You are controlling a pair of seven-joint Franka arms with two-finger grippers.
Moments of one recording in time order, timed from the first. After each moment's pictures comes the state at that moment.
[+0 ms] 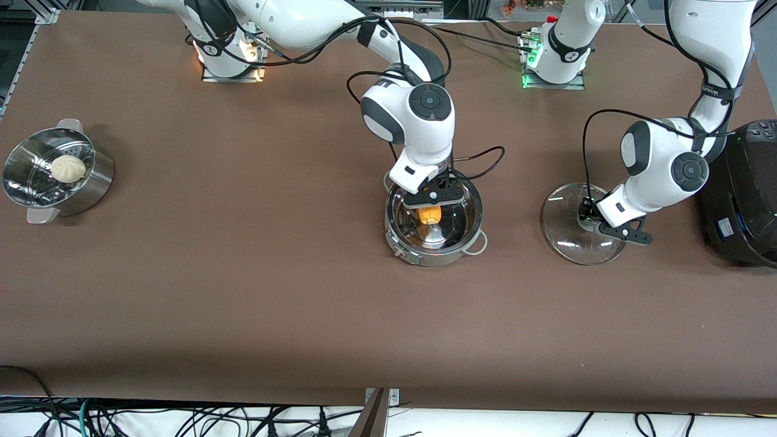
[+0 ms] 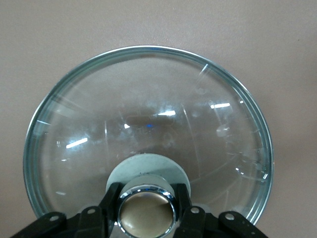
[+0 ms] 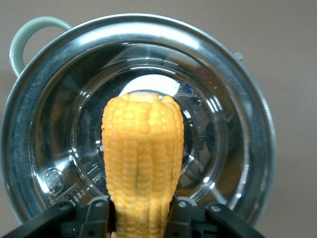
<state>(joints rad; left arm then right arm) 0.03 0.35 0.02 -2.20 -0.04 2.46 0.30 0.83 0.96 0.10 -0.91 -0.12 1.99 0.81</state>
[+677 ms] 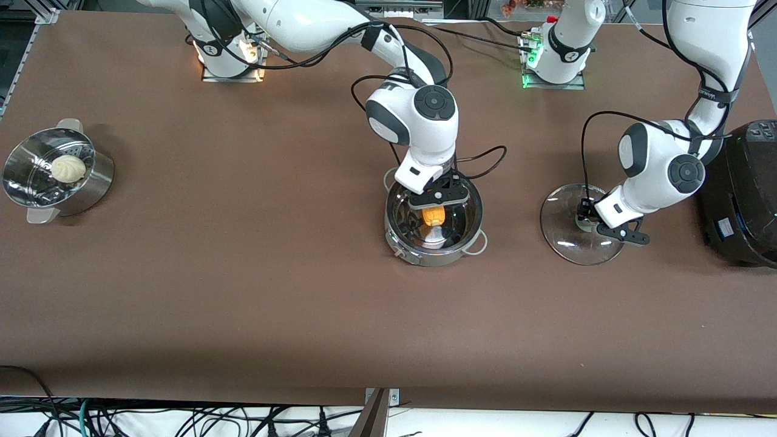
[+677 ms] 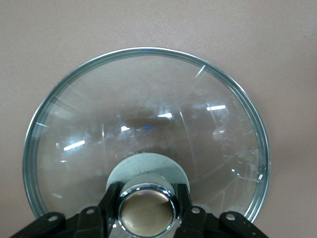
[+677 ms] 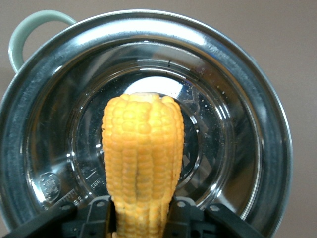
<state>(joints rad) 0.03 0.36 0.02 -2.20 -0.04 2.47 0.30 0.84 0.98 0.10 -0.91 -0.16 2.01 0.79</state>
